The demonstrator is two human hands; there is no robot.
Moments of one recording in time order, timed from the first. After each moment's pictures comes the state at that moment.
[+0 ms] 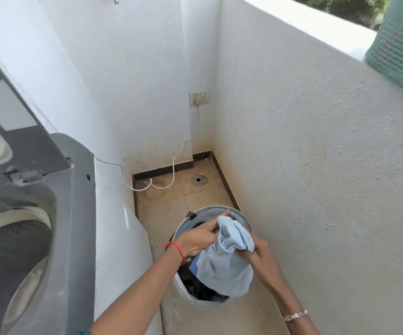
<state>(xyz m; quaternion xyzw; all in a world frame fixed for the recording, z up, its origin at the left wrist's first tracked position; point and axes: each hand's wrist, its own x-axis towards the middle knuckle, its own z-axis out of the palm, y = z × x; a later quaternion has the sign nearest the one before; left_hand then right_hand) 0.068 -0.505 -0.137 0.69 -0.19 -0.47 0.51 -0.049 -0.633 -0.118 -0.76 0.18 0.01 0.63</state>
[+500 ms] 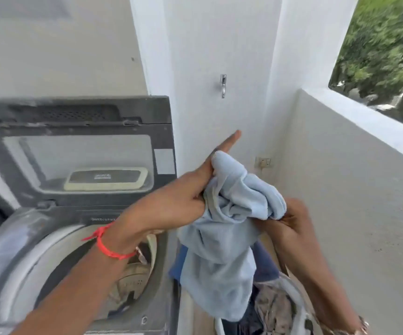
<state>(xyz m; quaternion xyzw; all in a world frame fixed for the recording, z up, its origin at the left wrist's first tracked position) 0.025 -0.321 0.216 0.82 -0.34 -0.10 0.44 -0.016 -0.499 0.165 -0.71 -0.21 -0.16 0.66</state>
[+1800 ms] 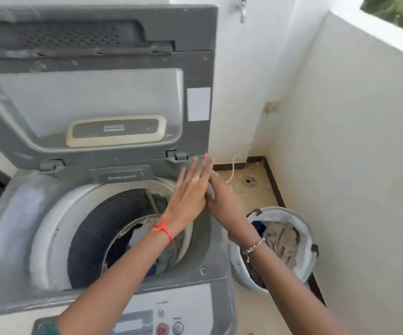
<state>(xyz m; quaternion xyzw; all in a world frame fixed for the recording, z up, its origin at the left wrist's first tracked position) 0.084 -0.214 0.019 0.96 -0.22 0.03 0.17 0.072 -0.320 0.002 -0.91 -0.08 -0.06 0.40</state>
